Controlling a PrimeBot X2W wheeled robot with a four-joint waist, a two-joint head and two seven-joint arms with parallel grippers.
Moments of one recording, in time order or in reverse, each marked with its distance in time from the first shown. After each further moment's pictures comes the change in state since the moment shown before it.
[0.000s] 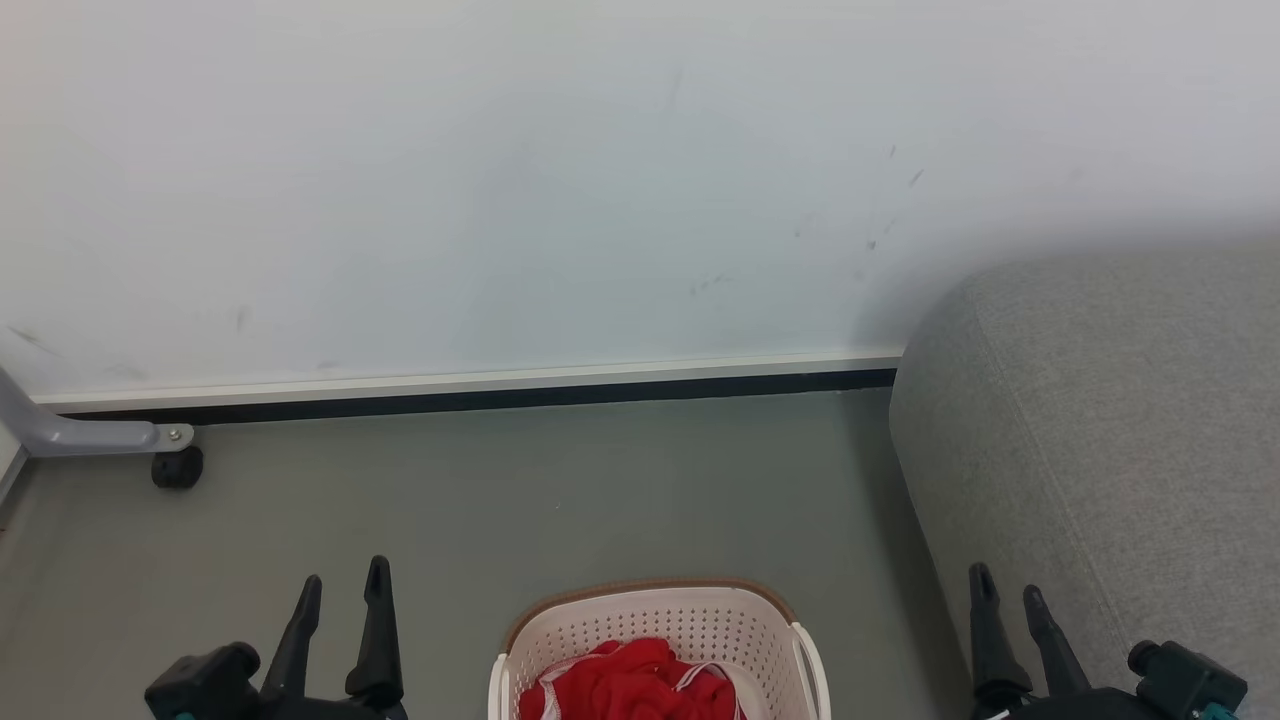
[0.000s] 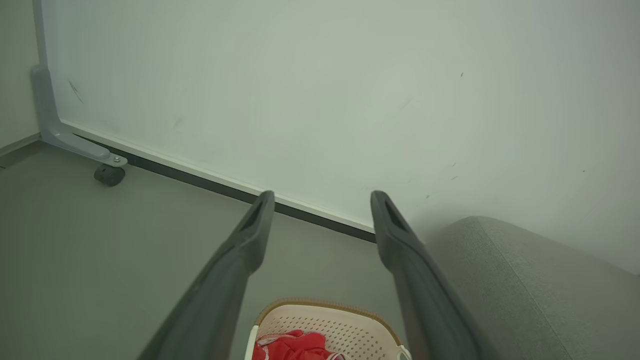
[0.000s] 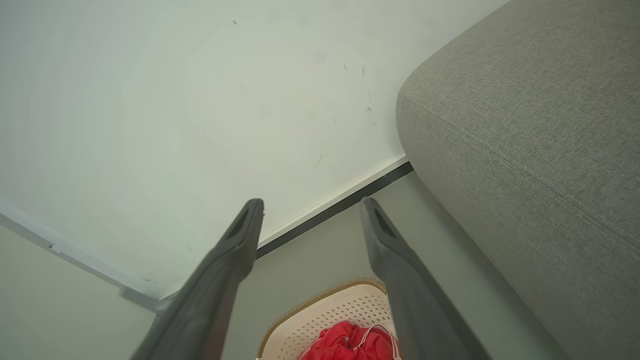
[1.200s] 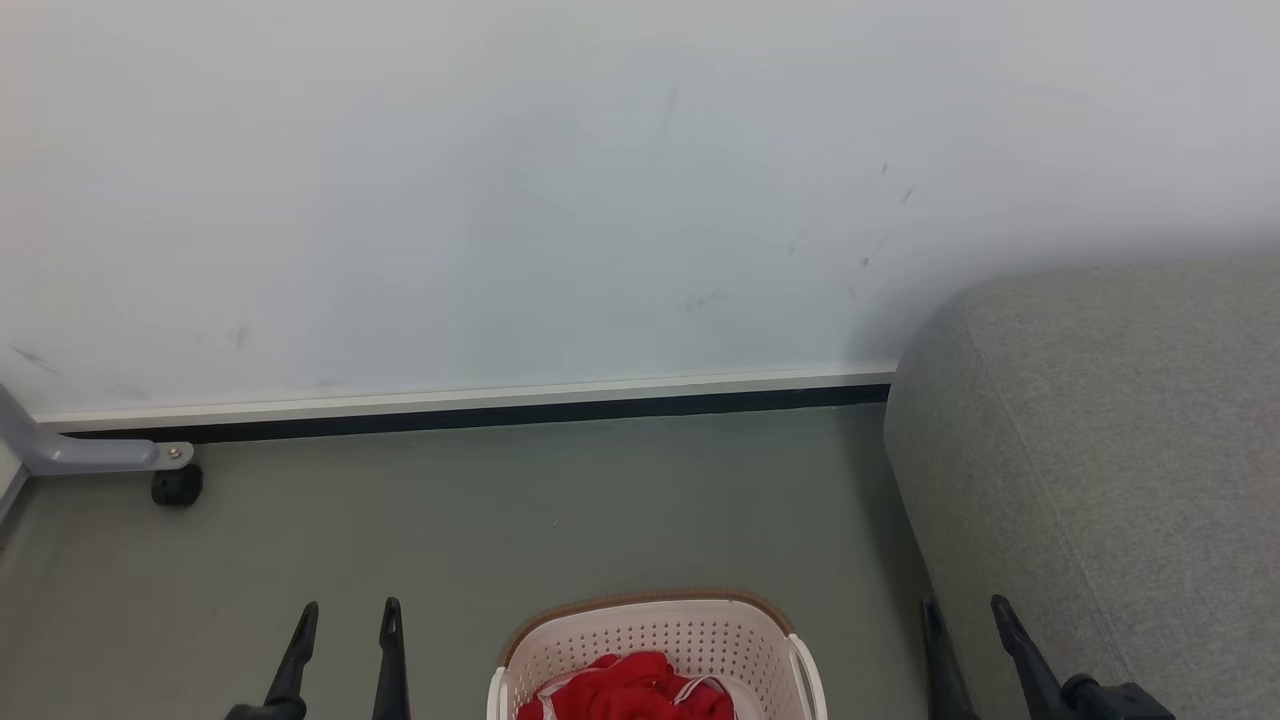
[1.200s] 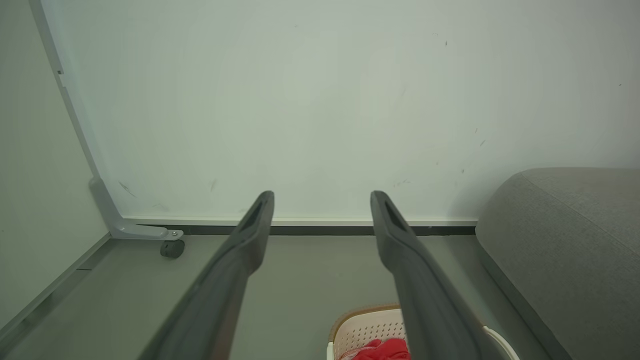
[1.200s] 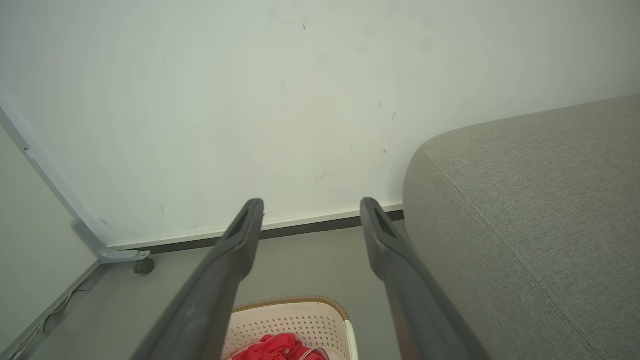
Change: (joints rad) left arm 0.077 0.014 -0.021 -0.018 0.376 0.048 -0.105; right arm 0.060 -0.033 0.115 -0.046 -0.362 -0.053 -0.105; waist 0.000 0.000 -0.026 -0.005
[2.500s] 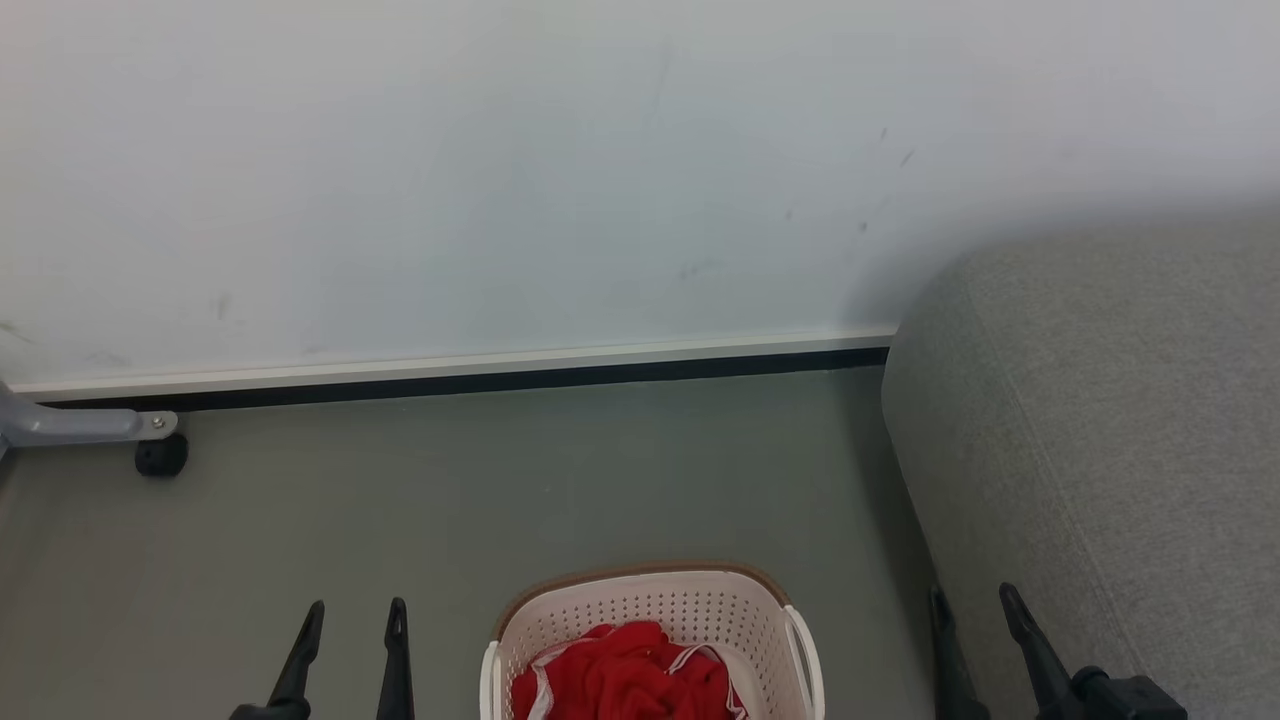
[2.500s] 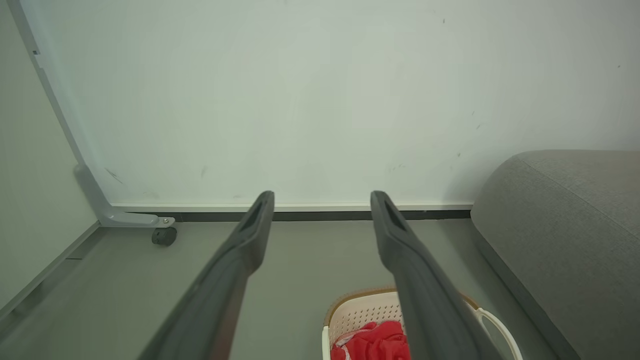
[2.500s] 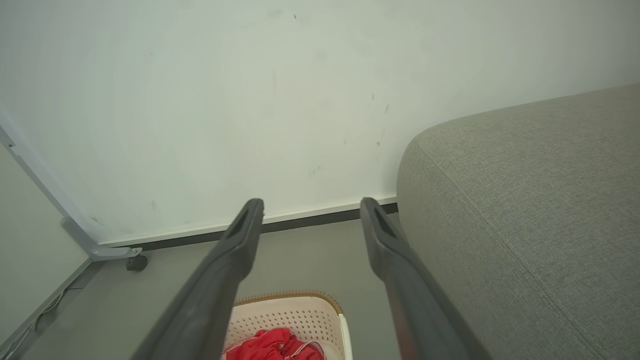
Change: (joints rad) left arm 0.003 -0.013 0.014 0.006 0.020 -0.031 0.000; right arm 0.000 0.000 -0.015 -0.018 -0.007 0.002 0.000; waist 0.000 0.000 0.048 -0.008
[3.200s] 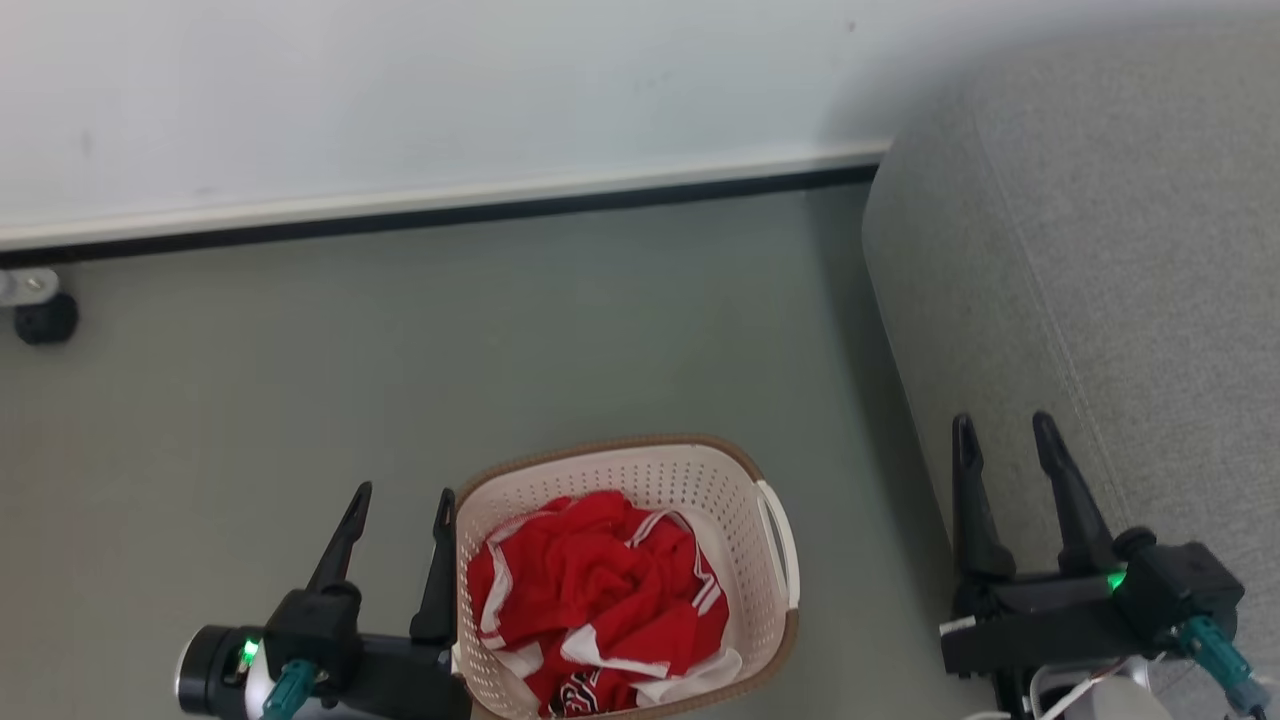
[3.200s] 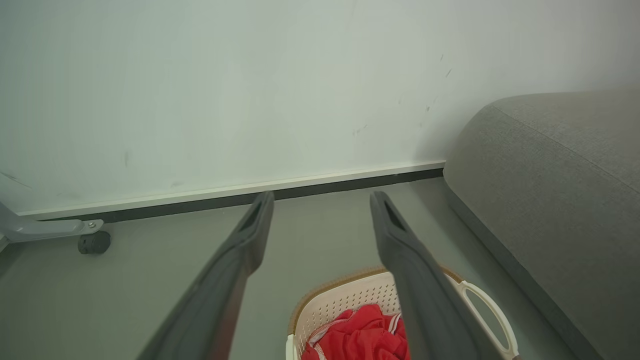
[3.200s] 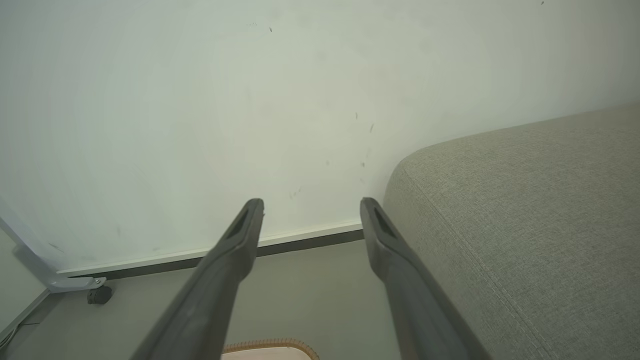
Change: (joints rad) left arm -0.182 -0.004 -0.058 0.045 0.050 -0.019 0.000; right arm -0.176 -0.004 -0.043 -0.091 -0.029 0.003 -0.004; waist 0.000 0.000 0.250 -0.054
